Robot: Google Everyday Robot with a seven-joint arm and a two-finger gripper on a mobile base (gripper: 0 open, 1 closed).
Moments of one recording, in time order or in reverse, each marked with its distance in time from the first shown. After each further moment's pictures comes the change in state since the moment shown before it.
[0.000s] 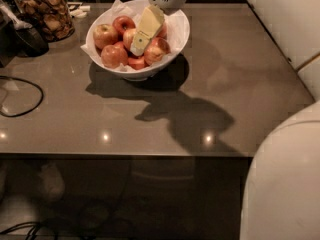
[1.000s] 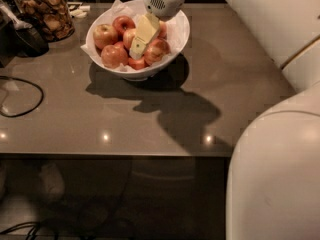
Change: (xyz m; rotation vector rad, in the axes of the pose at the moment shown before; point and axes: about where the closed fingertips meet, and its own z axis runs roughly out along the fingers) arm 0.007 -0.019 0.026 0.046 0.063 0.068
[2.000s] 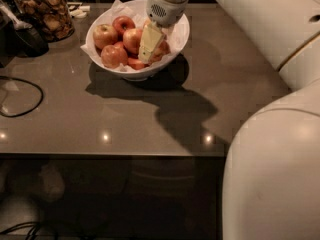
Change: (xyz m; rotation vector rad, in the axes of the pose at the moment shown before) arm 0.015 -0.004 0.017 0.011 0.067 0.025
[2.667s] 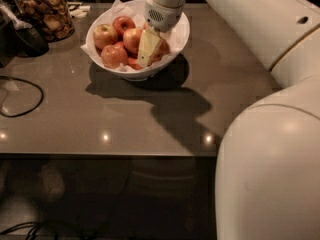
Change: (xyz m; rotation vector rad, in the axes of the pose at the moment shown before) arm 0.000 0.002 0.015 -0.020 0.025 -0.012
